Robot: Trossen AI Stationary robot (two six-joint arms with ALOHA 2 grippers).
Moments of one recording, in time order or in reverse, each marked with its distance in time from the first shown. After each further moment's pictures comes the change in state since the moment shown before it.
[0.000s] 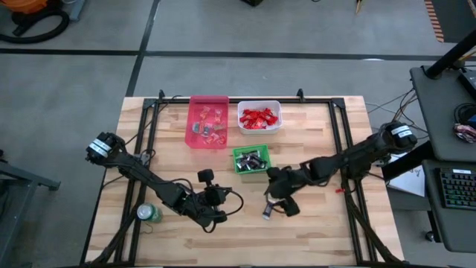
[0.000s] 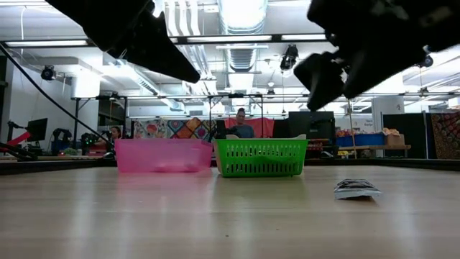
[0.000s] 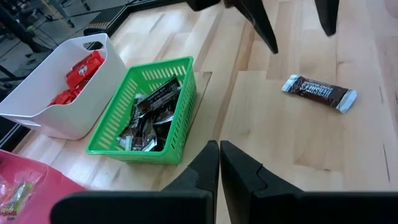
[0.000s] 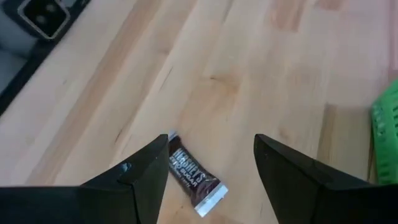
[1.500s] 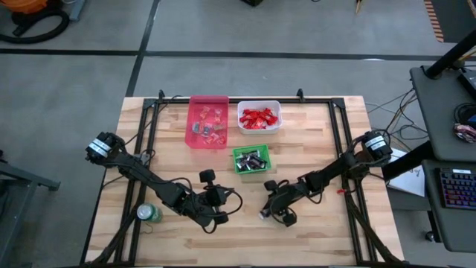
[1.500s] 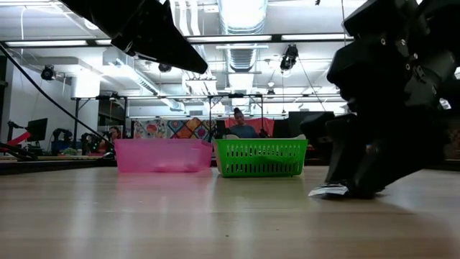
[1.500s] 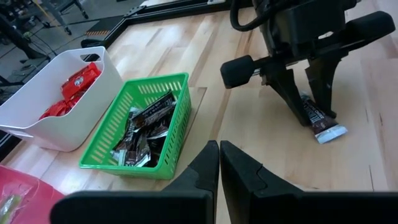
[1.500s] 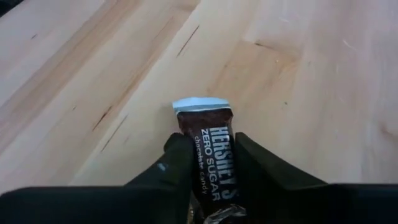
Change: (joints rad) left arm 0.001 -0.002 0.000 0.077 0.000 0.031; right arm 0.094 0.320 -0.209 0.617 0.044 -0.003
